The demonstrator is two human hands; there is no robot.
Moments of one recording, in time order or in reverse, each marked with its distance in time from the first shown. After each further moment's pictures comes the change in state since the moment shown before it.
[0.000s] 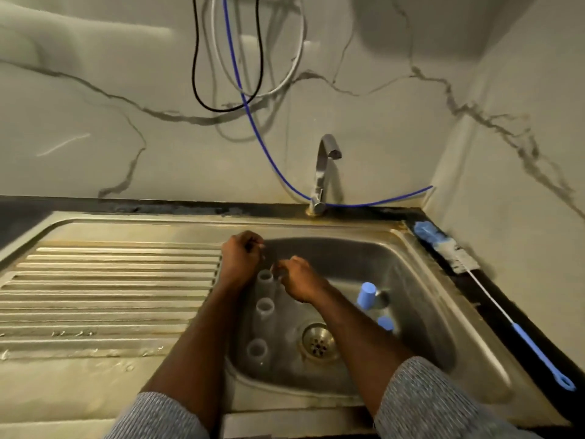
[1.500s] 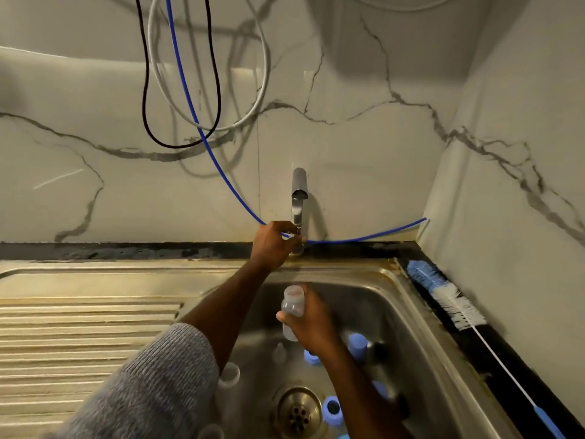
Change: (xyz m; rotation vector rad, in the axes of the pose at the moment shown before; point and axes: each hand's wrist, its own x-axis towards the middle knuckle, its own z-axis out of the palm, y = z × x) left_hand 0.135 0.082 0.115 0.103 -0.169 0.182; right_hand 0.004 0.063 -0.029 0.563 0.245 0.229
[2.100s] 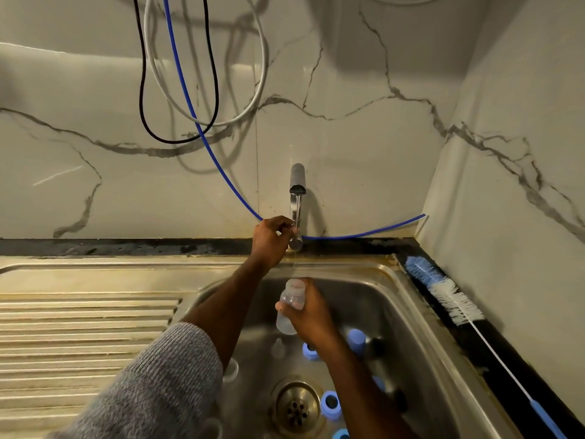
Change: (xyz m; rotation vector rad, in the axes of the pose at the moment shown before) left_hand -0.002 -0.005 0.009 -0.174 0.095 -0.023; right_hand 0.000 -0.007 0.000 0.076 0.000 0.050
